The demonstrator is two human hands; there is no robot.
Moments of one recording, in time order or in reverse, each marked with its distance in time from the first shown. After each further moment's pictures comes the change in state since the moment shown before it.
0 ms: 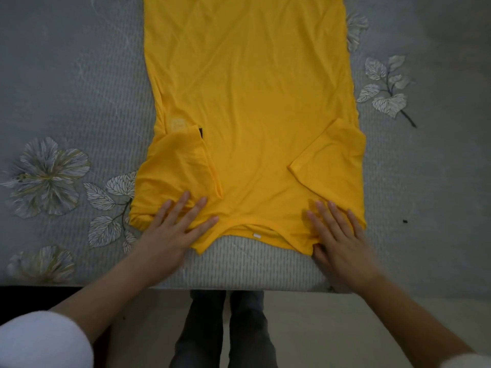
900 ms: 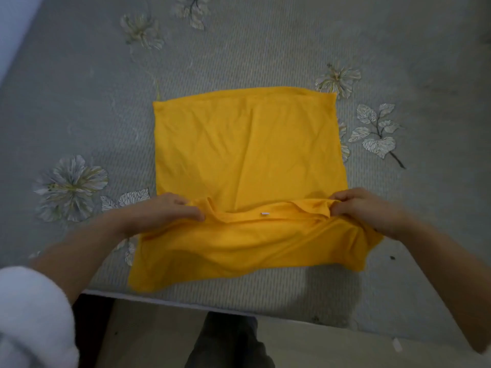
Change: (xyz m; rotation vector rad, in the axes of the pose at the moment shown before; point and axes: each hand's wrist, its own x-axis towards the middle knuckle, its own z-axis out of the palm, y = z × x) left_hand 0.050 -0.020 -0.130 -1.256 -0.463 -0.584; right_hand 0.103 0.070 -0.134 1.014 -0.540 0.467
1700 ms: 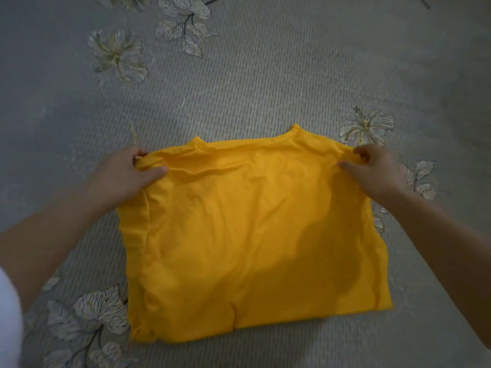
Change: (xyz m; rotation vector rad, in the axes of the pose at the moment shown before) left_hand 0.156 0.025 -0.175 0.167 0.779 0.066; right_hand 0.192 -0.096 -0.089 -0.198 0.688 -0.053
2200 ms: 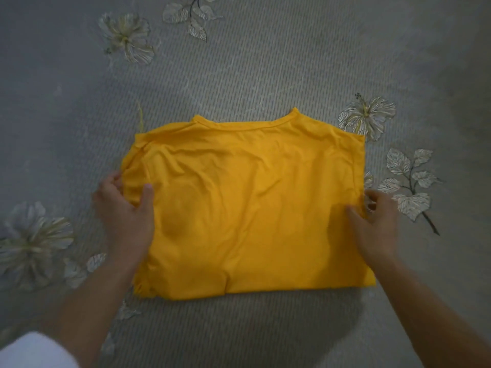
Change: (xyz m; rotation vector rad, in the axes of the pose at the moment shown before) left_hand -0.106 -0.021 0.059 -0.310 0.485 -0.197; right_hand -0.101 0.064 0.022 0.191 0.124 0.080
